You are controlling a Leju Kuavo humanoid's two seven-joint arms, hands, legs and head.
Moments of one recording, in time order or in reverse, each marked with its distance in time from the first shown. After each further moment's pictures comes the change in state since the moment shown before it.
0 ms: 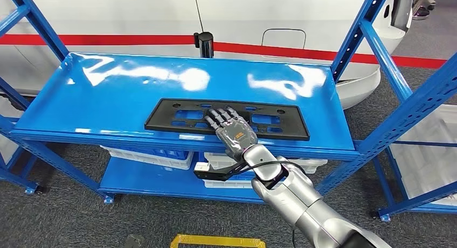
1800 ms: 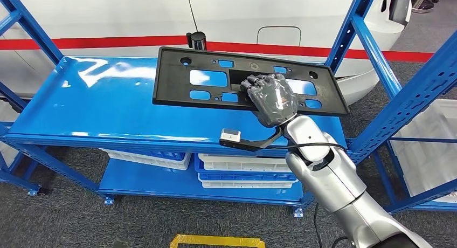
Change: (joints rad) left arm 0.000 -0.026 0.128 0.000 0.026 0.169 -0.116; right arm -0.007 -0.201 -0.163 -0.436 -0.112 -0.089 -0.106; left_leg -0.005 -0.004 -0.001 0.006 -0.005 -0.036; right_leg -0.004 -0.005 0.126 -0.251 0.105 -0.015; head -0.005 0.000
